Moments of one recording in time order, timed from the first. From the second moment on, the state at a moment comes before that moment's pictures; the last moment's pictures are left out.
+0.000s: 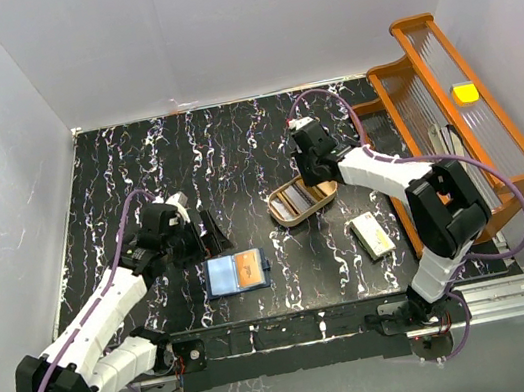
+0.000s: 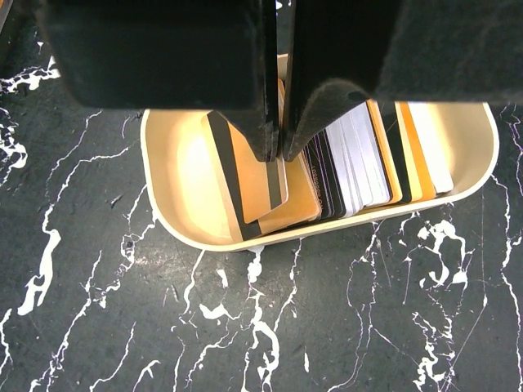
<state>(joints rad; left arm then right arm) -0.45 1.00 0.65 -0.54 0.22 -0.63 0.49 1.70 1.16 -0.35 0.14 0.20</state>
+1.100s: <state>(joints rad) -0.45 1.18 0.55 -0.51 0.17 -0.77 0.49 1.45 1.19 -0.58 0.22 0.28</state>
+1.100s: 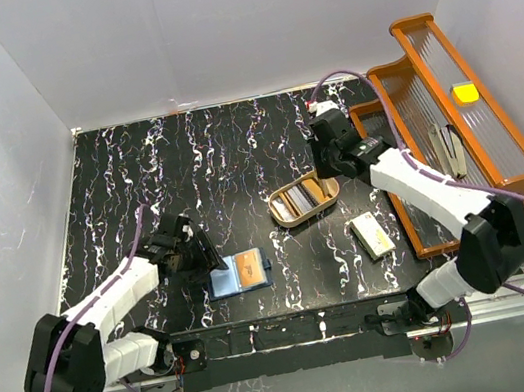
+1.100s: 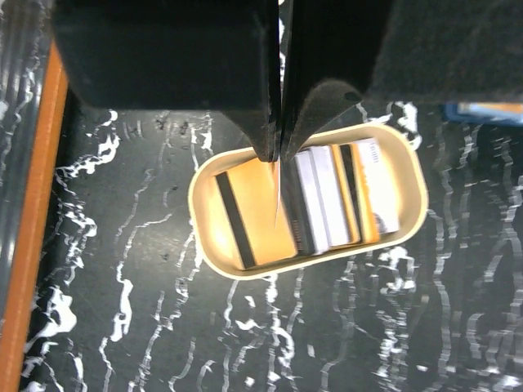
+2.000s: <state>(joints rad) -0.45 0.91 0.44 0.36 0.66 -1.32 0.50 1.00 0.71 0.10 -0.54 1.04</state>
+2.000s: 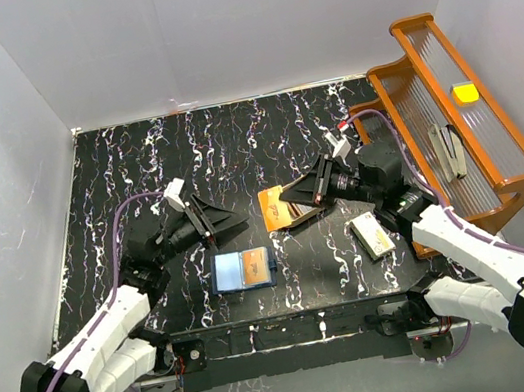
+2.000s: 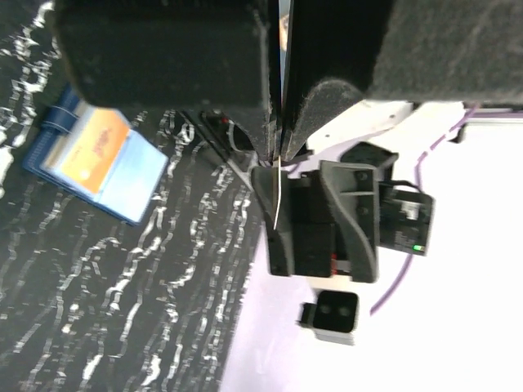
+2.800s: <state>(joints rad) -0.45 0.98 0.36 0.75 0.72 -1.59 0.64 1.08 0.69 0.29 -0.51 1.24</state>
